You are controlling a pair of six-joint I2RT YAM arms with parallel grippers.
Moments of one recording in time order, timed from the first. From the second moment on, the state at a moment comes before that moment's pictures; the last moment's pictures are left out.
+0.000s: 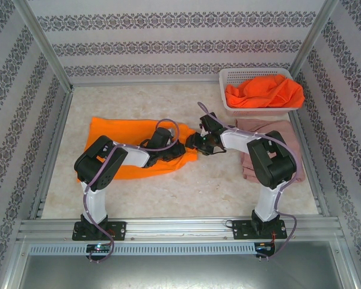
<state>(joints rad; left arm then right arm) -0.59 1.94 0.90 0.37 0.32 -0.97 0.45 1.87 1.08 -0.28 -0.37 0.77</state>
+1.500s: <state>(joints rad) -0.35 1.15 0.63 -0.12 0.24 -0.79 0.51 1.81 2.03 -1.42 0.35 0.21</state>
